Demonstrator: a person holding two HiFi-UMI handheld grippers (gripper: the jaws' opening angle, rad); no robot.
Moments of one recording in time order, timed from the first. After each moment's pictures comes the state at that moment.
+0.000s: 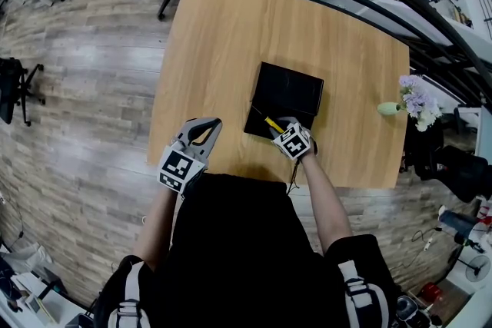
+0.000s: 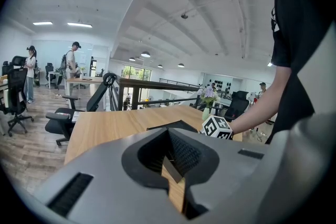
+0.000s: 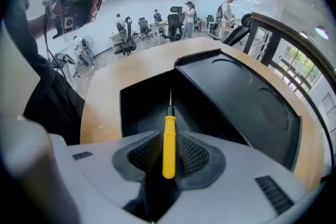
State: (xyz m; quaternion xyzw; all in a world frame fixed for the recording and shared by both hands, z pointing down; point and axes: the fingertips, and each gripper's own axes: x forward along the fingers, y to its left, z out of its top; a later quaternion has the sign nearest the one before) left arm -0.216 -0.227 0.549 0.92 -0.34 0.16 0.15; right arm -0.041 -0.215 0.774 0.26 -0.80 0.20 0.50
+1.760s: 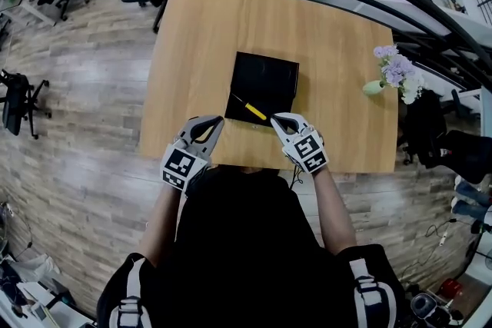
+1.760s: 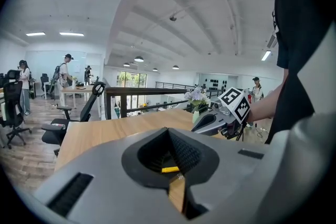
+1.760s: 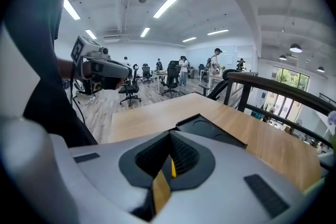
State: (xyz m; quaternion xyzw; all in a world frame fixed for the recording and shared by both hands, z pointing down) left arm -0.133 -0.164 0.505 0.93 -0.33 0.16 0.10; right arm -0.002 -0.168 0.588 0.33 -0.90 0.11 0.28
